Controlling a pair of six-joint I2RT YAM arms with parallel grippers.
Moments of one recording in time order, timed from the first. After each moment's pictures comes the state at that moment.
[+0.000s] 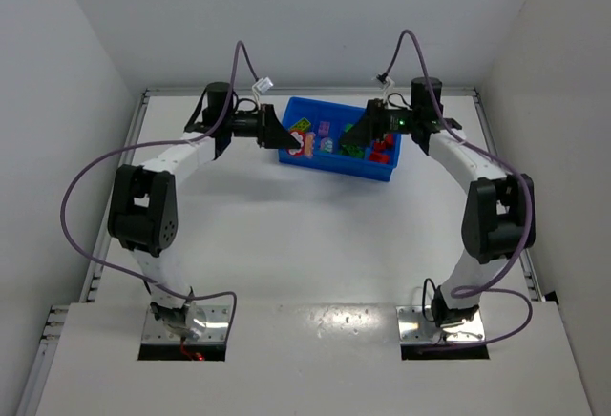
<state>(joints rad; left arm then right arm) -0.22 1.81 1.31 0.12 1.19 -0.43 0.13 1.76 1.30 -0.04 -1.13 0.25</state>
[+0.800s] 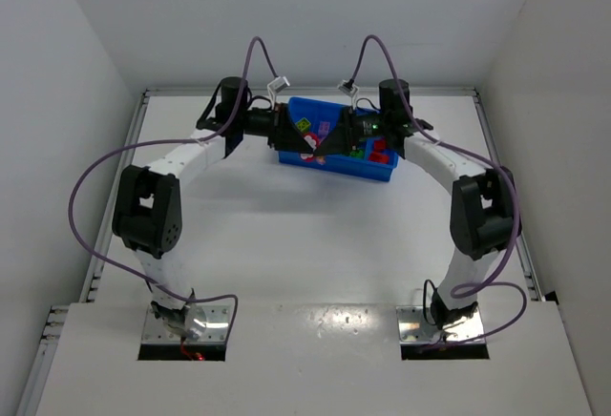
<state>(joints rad) -0.30 1.81 1.38 0.13 1.29 -0.43 0.29 1.81 1.32 0.06 -1.25 0.36</state>
